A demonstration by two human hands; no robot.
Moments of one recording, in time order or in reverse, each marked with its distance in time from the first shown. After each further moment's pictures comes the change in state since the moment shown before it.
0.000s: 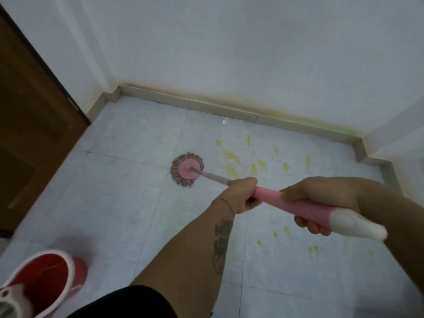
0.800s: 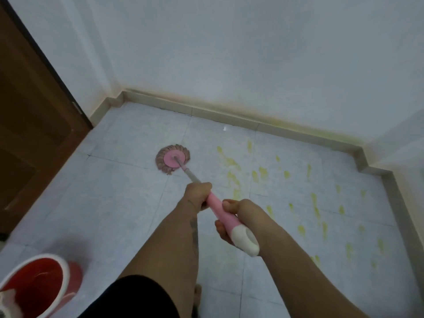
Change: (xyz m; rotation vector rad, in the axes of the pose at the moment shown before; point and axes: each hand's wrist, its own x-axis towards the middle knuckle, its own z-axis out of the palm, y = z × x) left_hand 0.022 0.001 -0.112 0.053 0.338 0.181; right_hand 0.080 -0.012 0.131 0.874 -0.006 -0.133
